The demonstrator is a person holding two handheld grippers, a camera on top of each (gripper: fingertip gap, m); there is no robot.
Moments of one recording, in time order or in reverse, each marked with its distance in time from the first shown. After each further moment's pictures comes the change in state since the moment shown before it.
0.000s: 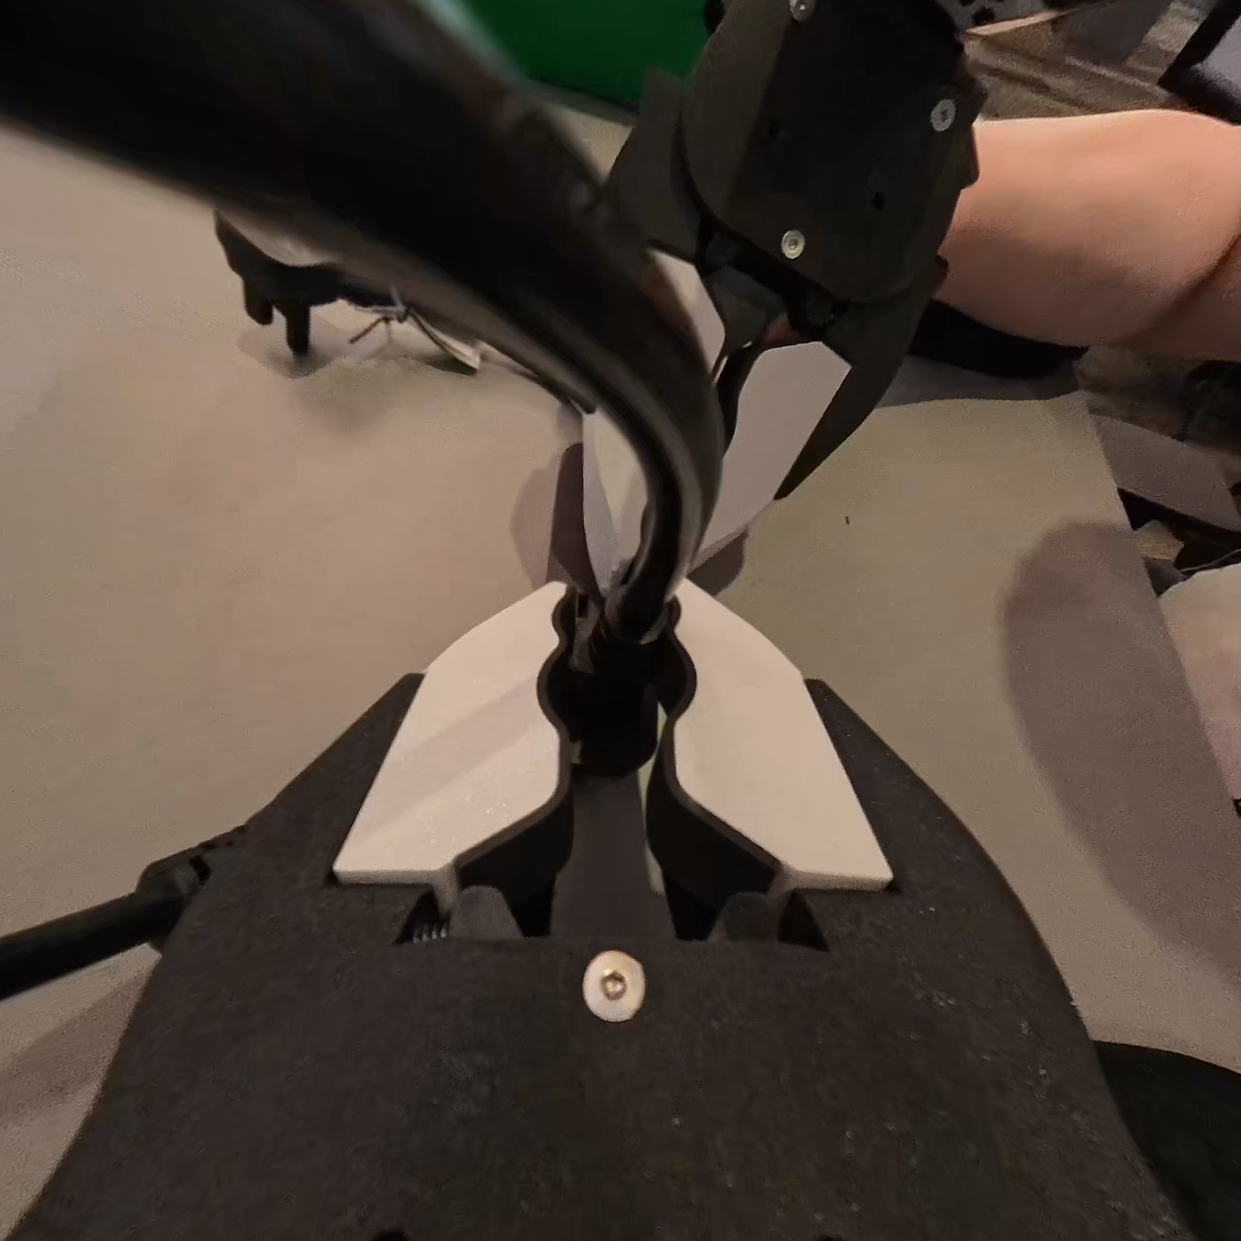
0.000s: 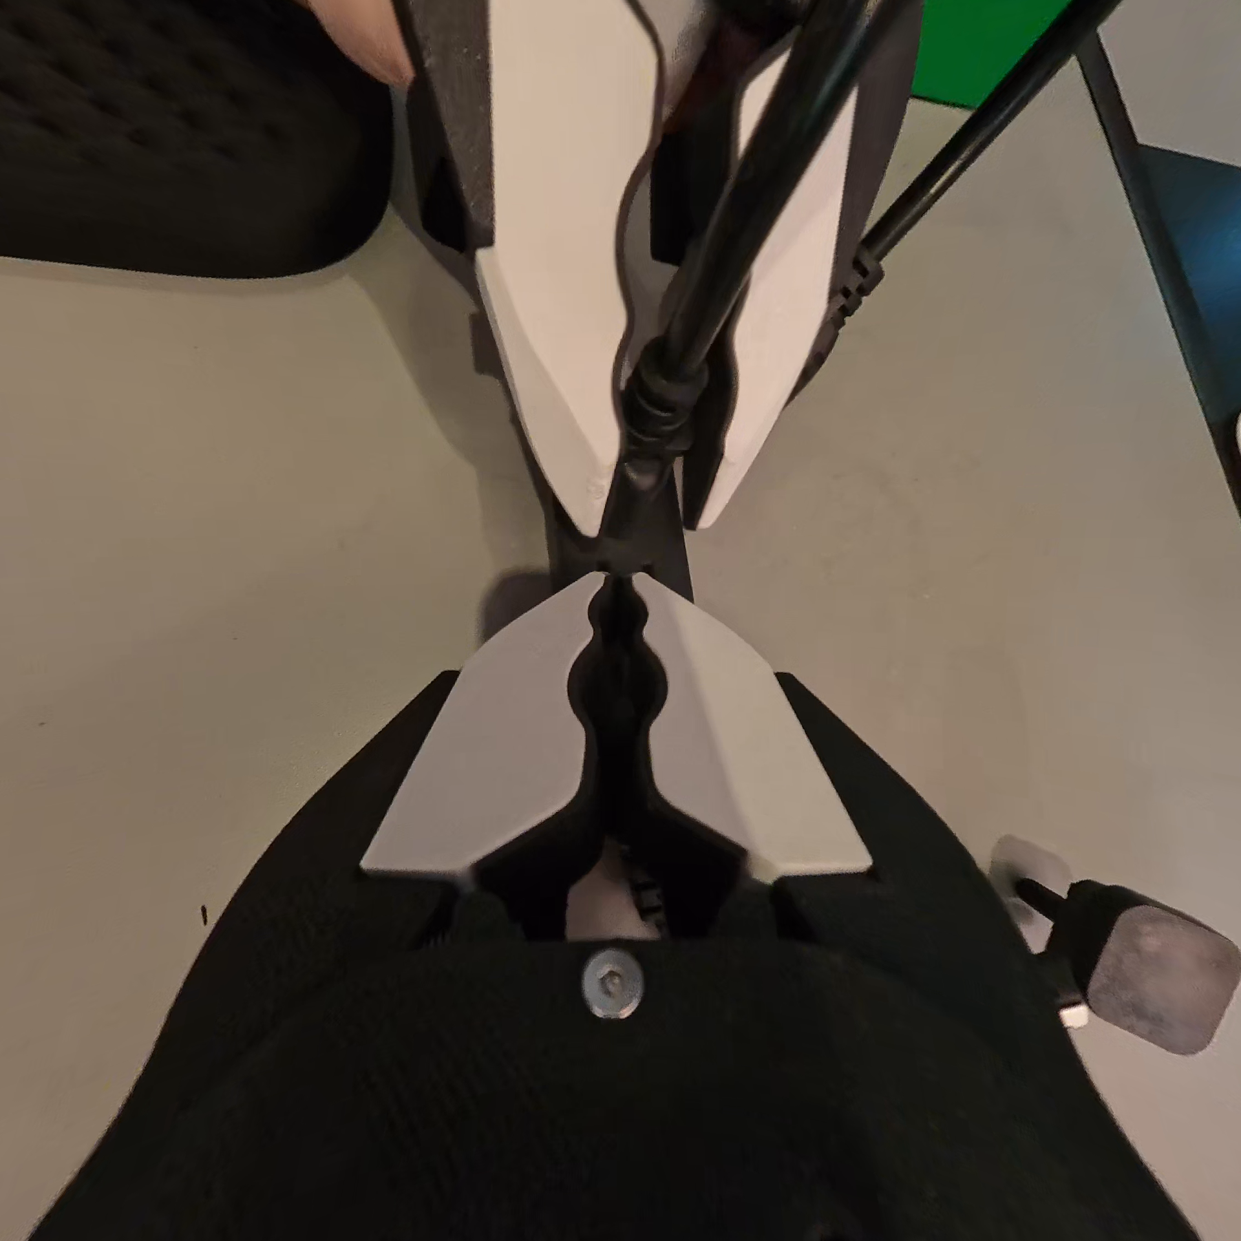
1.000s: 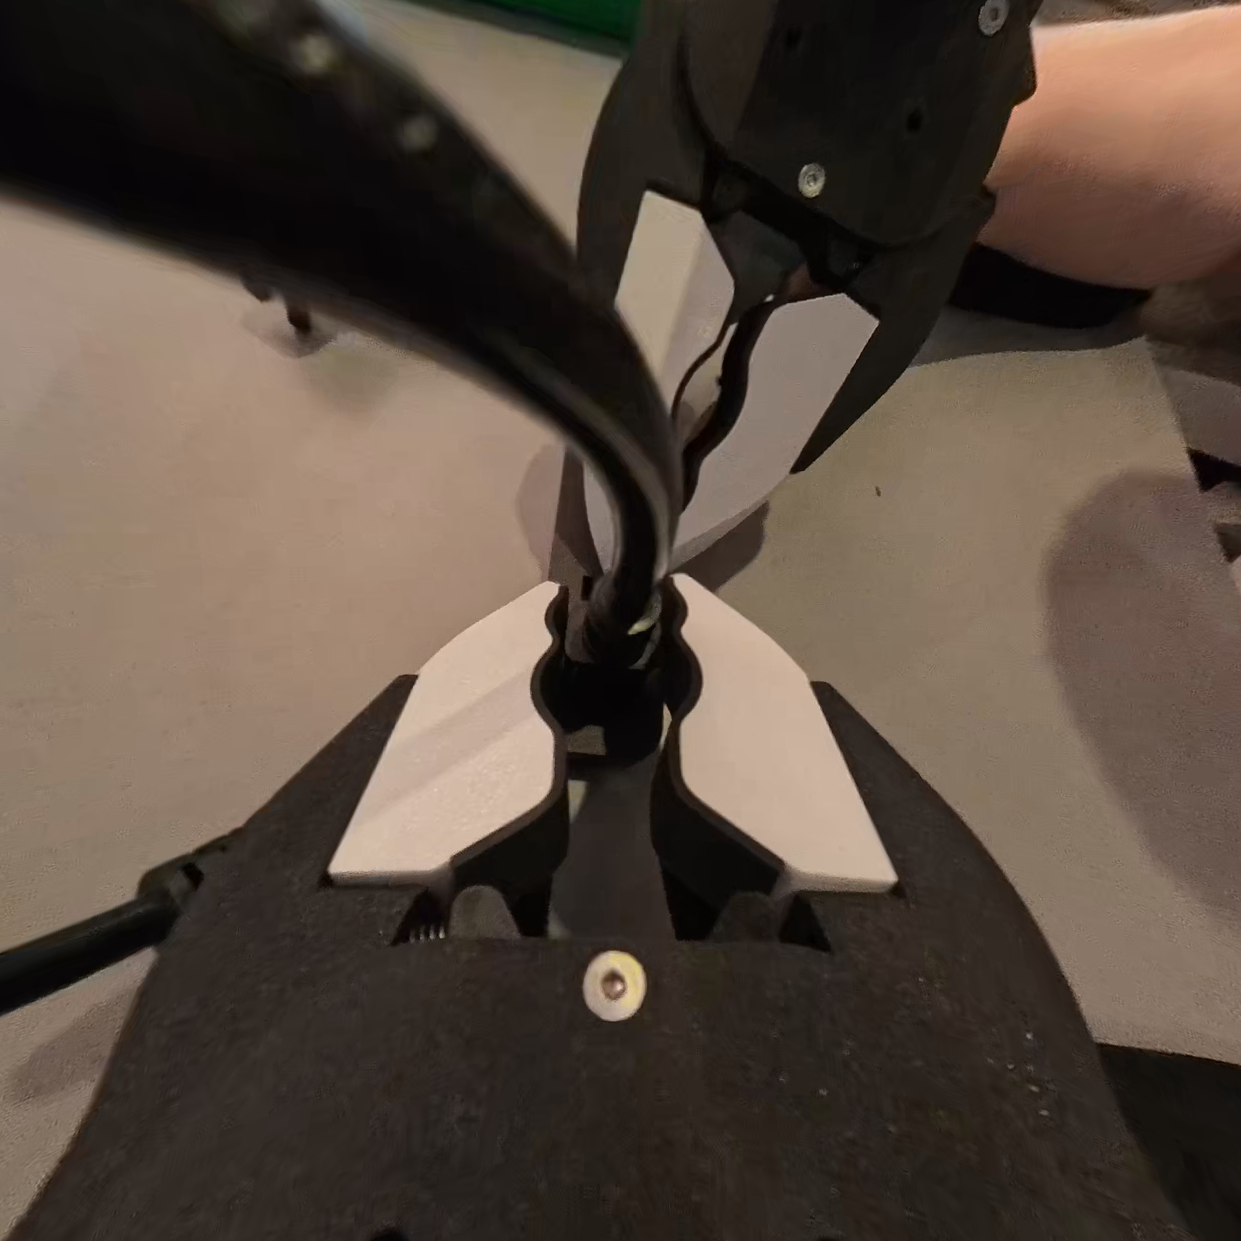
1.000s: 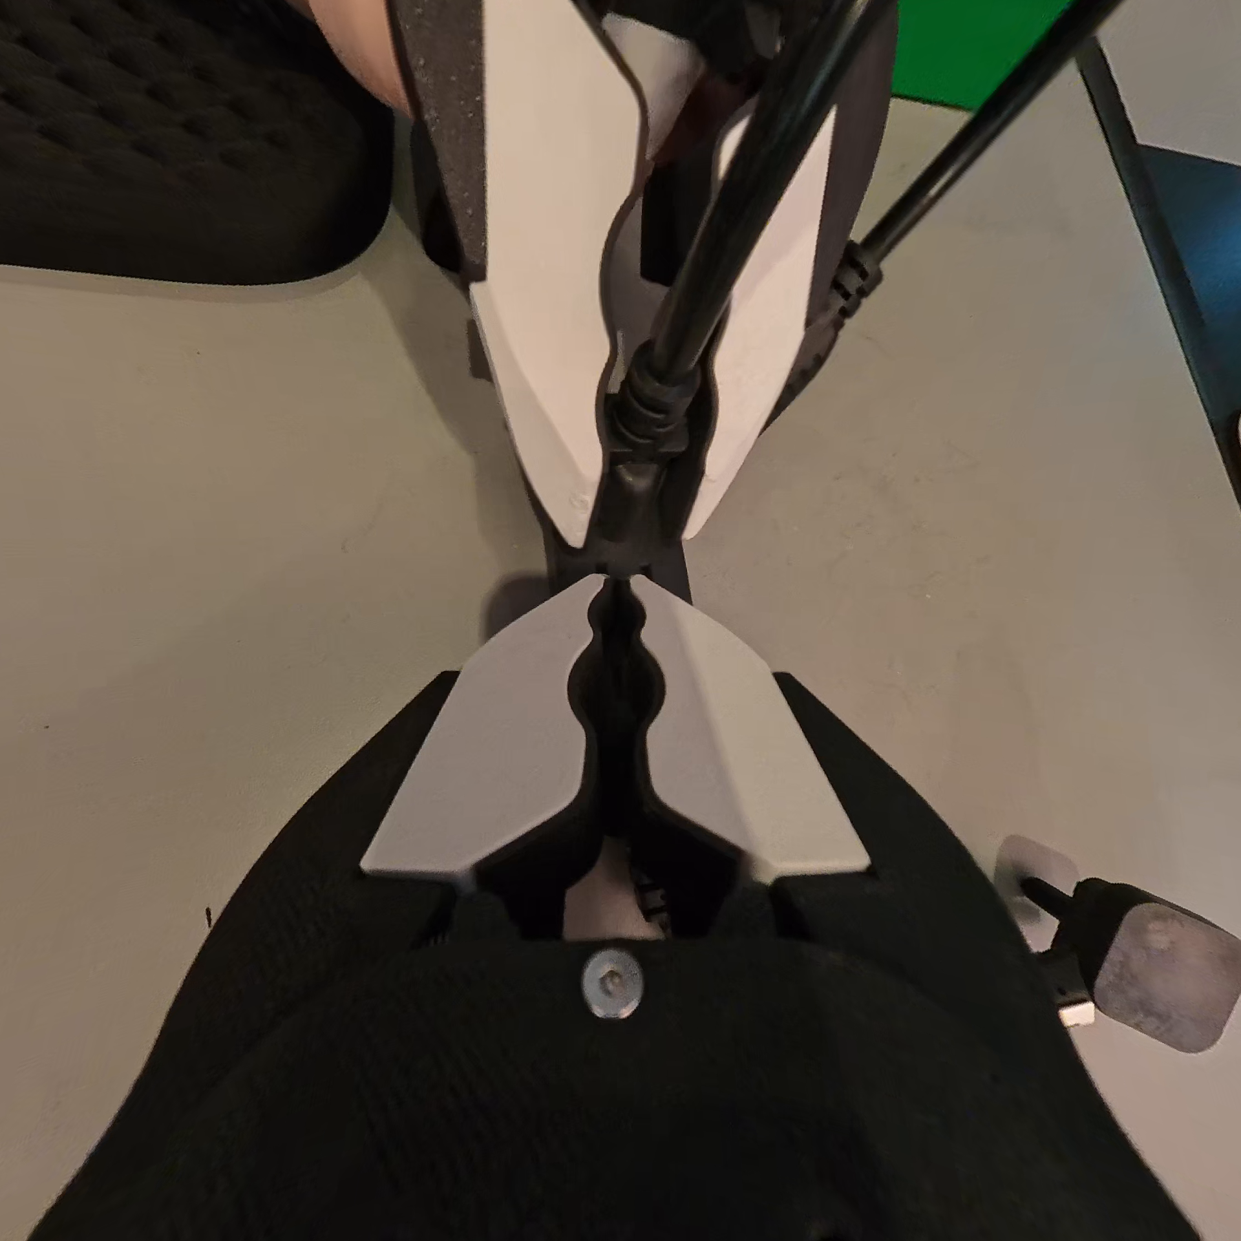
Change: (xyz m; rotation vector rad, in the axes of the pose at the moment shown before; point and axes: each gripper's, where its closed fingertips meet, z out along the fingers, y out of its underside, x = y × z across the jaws) left arm -0.001 0.008 0.004 -0.051 -0.043 0.041; right arm 0.000 -0.001 0.000 0.002 0.004 0.011
